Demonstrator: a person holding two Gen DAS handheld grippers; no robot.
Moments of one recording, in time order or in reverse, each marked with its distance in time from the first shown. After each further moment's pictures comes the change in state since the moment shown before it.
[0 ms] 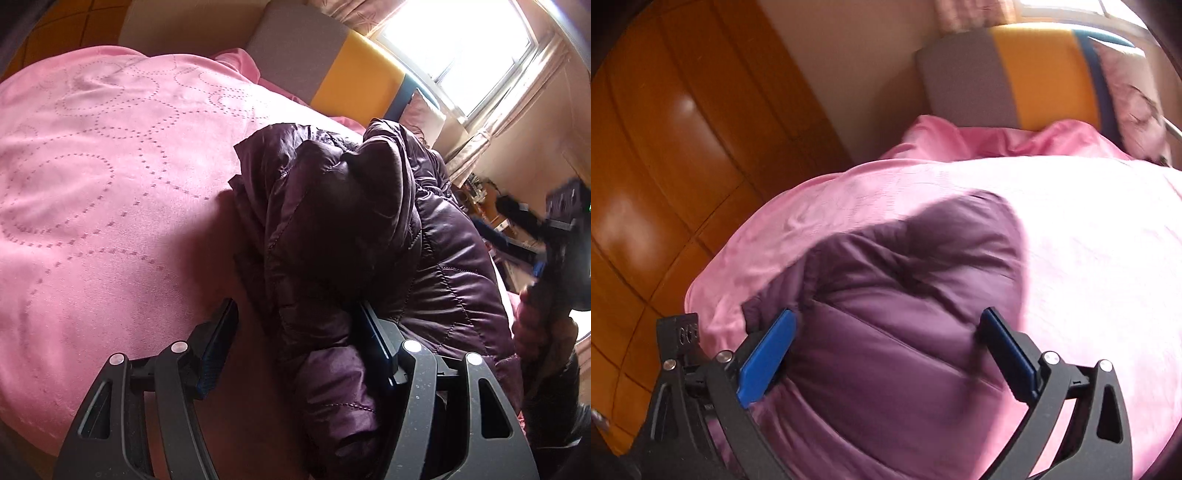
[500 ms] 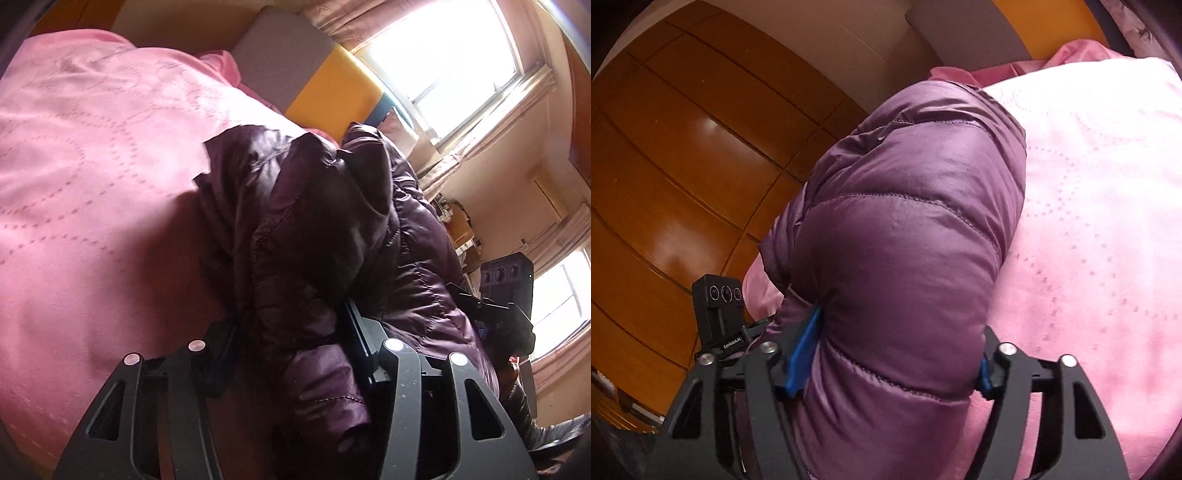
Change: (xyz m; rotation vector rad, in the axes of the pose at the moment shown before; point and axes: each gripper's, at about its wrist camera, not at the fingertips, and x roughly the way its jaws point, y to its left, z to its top) left arm -0.004 0.001 -0.001 -0.049 -0.045 -0.163; right arm -0.006 -0.038 -0.033 0.059 0.104 0.291
